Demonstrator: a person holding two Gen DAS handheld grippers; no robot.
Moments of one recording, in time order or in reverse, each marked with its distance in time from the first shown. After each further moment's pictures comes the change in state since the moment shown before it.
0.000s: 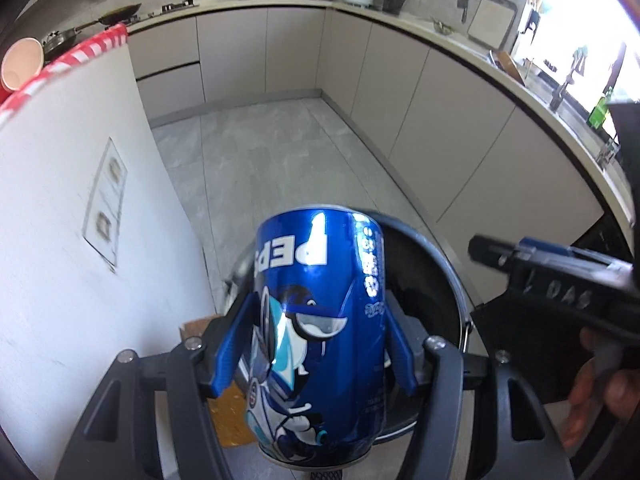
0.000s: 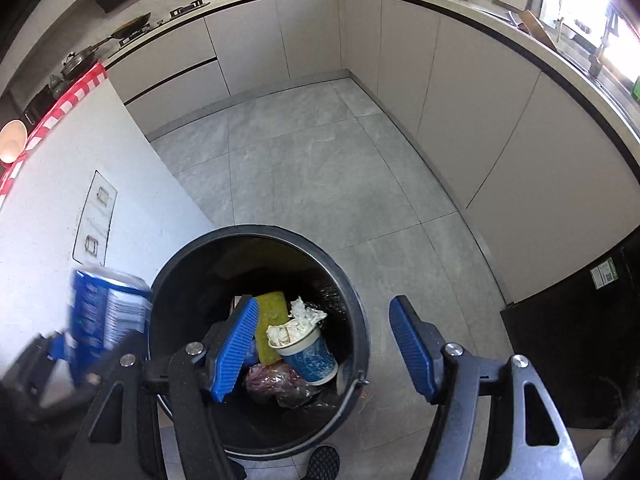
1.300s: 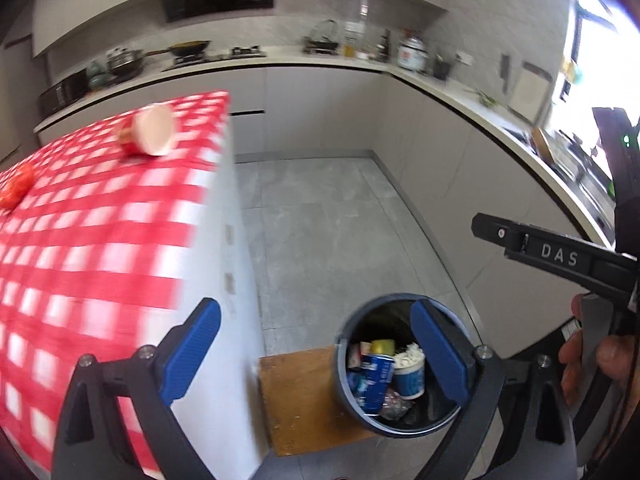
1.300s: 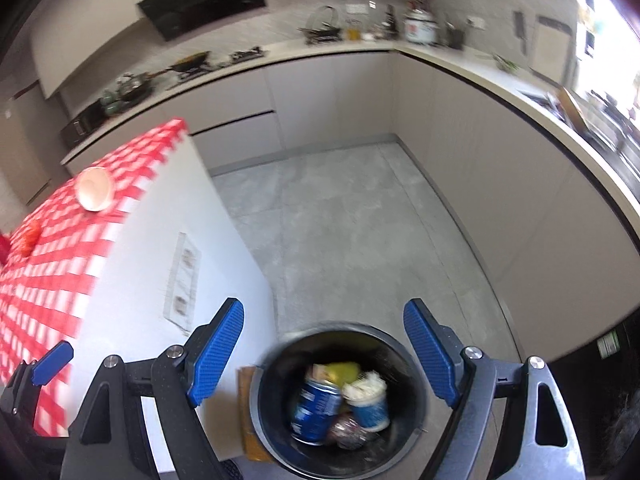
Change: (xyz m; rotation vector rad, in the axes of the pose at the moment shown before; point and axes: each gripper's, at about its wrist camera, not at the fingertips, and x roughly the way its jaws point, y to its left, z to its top) left arm -0.140 0.094 0.029 -0.136 -0.195 0.138; right arm -0.108 0.122 0.075 -0.144 -0.211 0.153
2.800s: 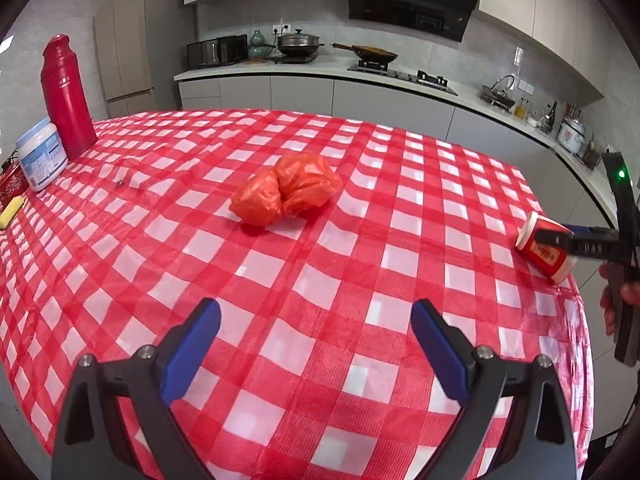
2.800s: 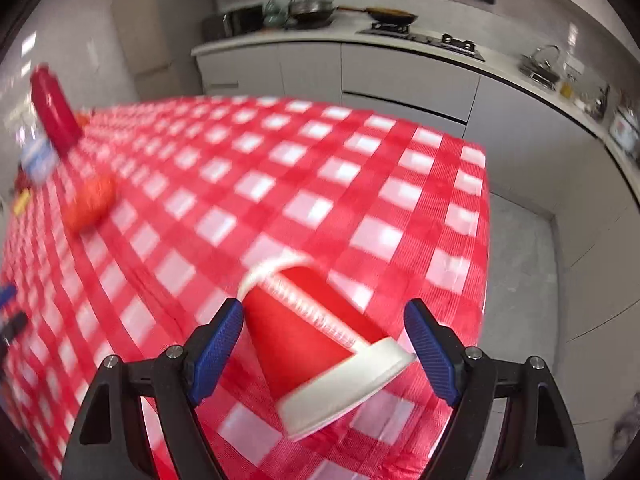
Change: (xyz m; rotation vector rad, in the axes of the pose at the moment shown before) left arm -0.014 0.385 0.050 -0.303 -0.047 0.344; right arm 0.182 0.368 0.130 -0.496 0.146 0.277
